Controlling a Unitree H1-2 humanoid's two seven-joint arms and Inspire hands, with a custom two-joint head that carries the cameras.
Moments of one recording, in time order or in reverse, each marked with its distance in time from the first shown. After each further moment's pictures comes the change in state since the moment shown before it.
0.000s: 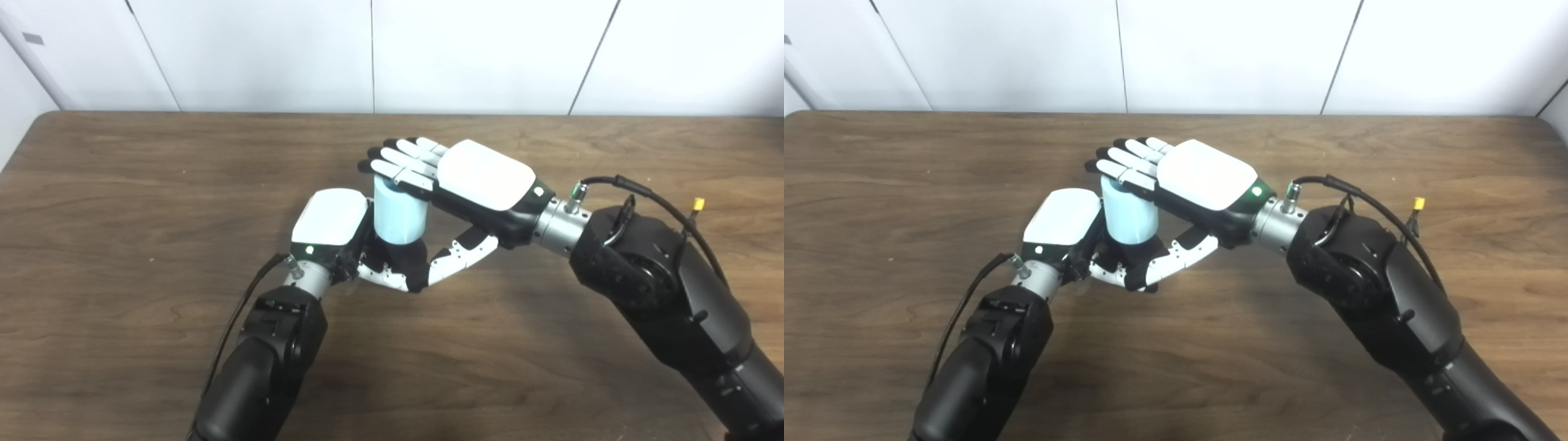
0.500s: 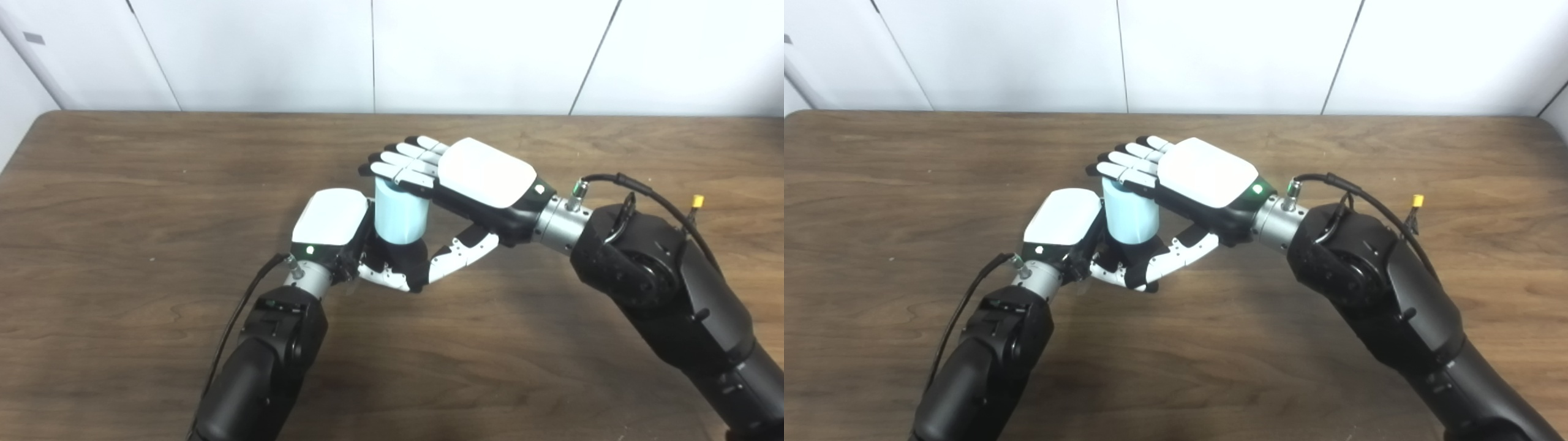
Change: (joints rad) left arm 0.000 -0.001 0.000 0.000 -0.001 0.000 0.000; right arm -0.008 -0.003 0.002 -0.008 0.006 0.024 0.012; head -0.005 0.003
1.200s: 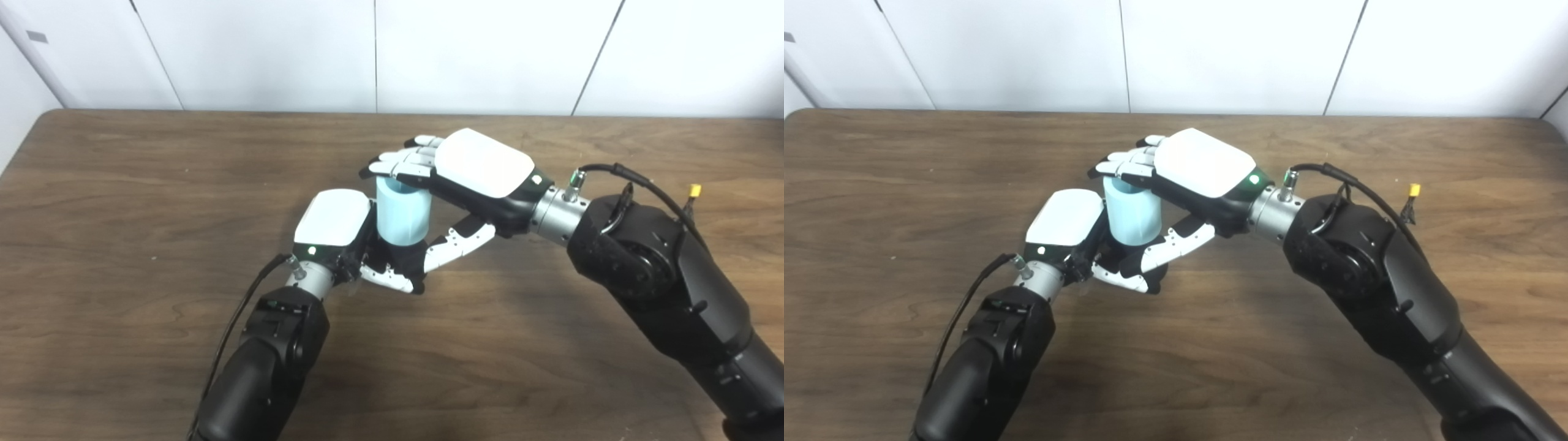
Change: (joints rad) left arm 0.000 -0.002 -0.001 0.000 0.000 -0.001 0.000; right arm -0.033 0.000 0.014 0.000 -0.002 0.036 0.004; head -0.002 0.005
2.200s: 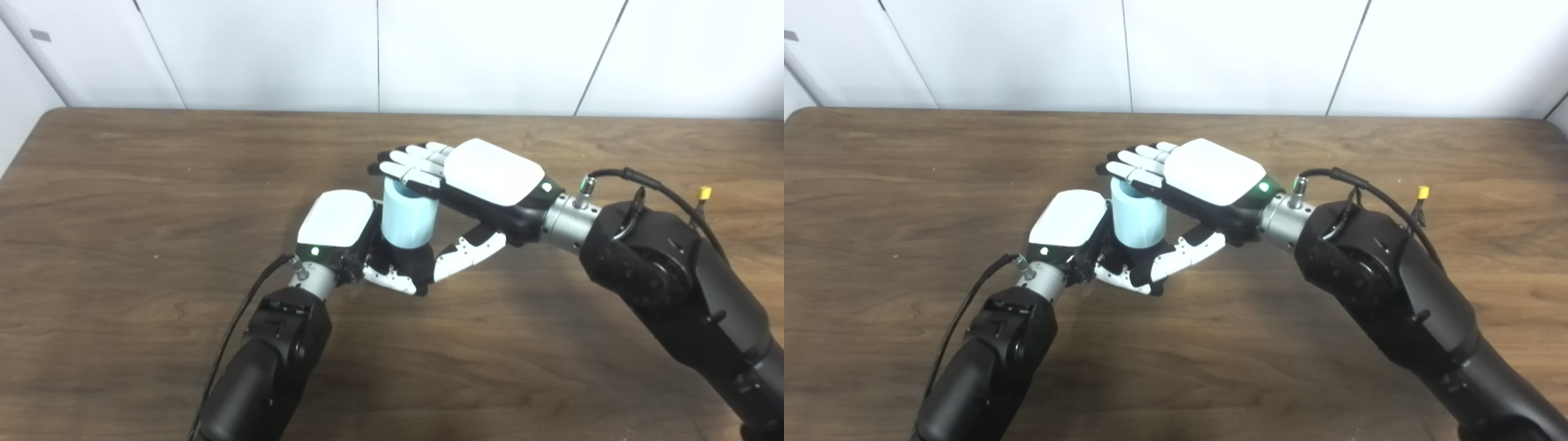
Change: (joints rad) left arm 0.001 -0.004 -0.003 -0.003 -0.001 -0.003 -0.005; right arm 0.017 -0.051 0.011 -0.068 0.022 0.073 0.066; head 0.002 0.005
